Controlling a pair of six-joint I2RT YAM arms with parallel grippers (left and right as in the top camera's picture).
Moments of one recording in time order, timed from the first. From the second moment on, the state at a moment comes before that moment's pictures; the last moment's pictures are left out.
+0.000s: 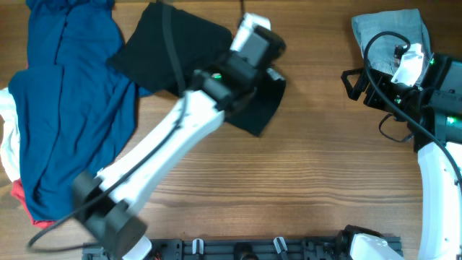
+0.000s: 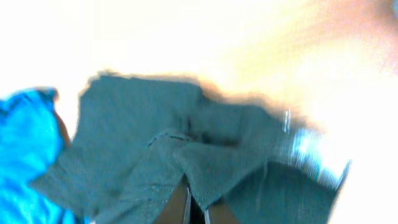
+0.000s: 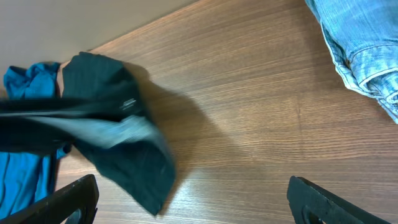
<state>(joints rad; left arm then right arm) -0.71 1.75 1.70 -0.71 -0.54 -0.17 -0.25 1.26 1.17 -0.73 -0.48 0.15</state>
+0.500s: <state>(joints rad) -0.68 1.65 1.71 -0.57 -0.55 -0.17 -0.01 1.55 1.07 -0.58 -0.72 -0.01</state>
